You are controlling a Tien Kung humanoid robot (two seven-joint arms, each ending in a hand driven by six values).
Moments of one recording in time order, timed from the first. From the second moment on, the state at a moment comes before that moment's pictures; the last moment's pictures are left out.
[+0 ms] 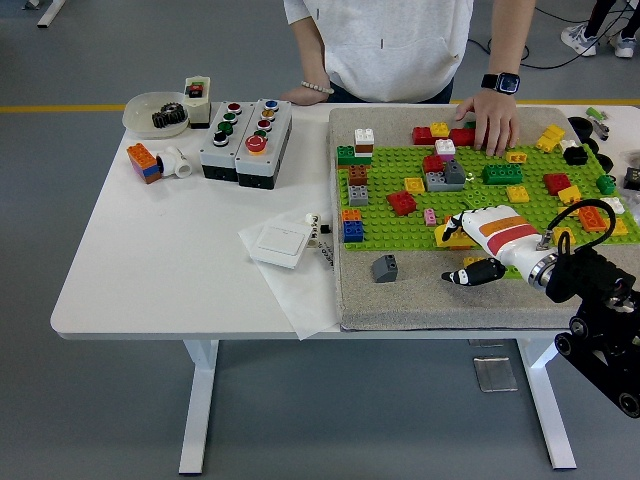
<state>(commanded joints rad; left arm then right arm) -0.15 0.21 -0.26 -0.32 0.50 0.25 0.11 0.61 -0.35 0.72 1.00 -2.09 -0.16 0.05</state>
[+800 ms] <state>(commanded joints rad) -0.16 0.21 -0.25 -0.32 0.50 0.26 0.11 0.61 -0.35 0.72 1.02 -2.09 -0.16 0.05</state>
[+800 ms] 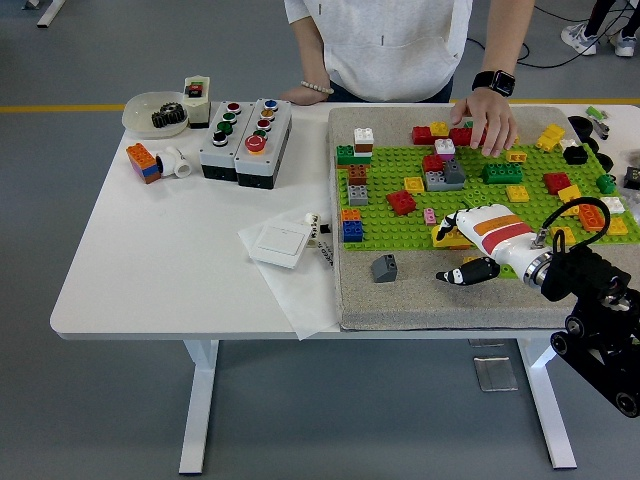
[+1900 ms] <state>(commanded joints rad) -0.16 0.21 -0.26 -0.32 0.50 0.26 0.11 0.61 -0.36 0.72 1.01 -2.08 -0.15 0.05</state>
